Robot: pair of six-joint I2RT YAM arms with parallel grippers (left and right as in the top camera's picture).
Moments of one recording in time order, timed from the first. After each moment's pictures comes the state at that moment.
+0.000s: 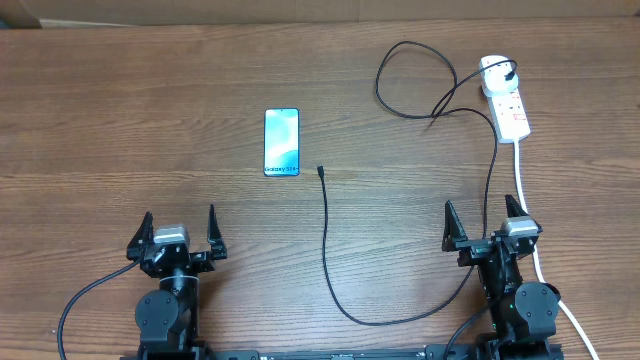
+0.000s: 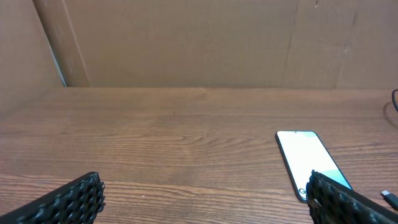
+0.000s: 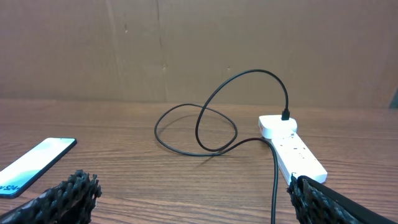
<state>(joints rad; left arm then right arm) 0.00 0.01 0.01 -0.07 -0.12 0.01 0.07 0.01 0.02 -0.04 -0.03 0.02</state>
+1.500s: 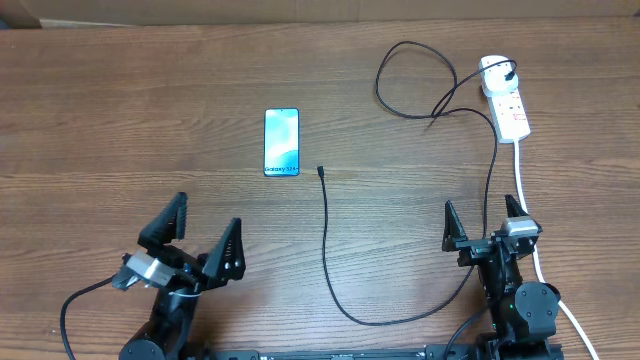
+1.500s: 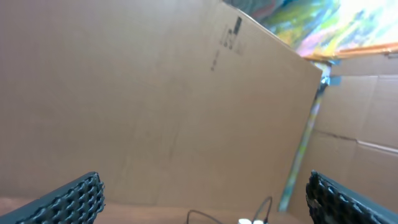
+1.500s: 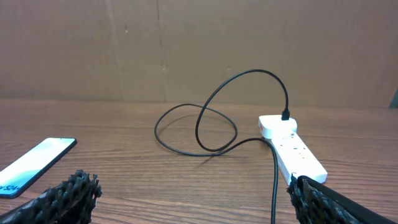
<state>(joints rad) 0.00 0.01 0.02 0.48 0.33 -0.53 0.07 0.01 0.02 -0.03 -0.03 0.02</state>
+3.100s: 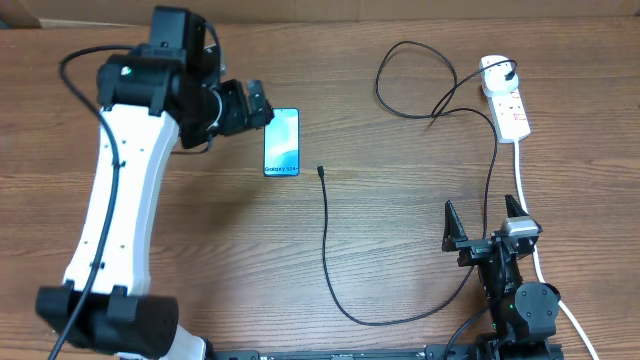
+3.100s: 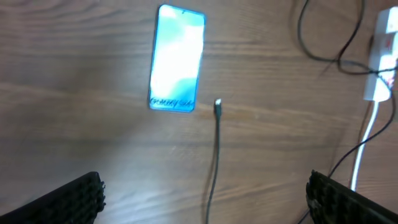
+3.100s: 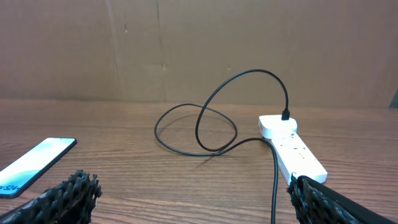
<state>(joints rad) -0.14 1.73 1.86 -1.31 0.25 -0.40 0.07 0.01 0.02 -0.04 -0.03 0.02</state>
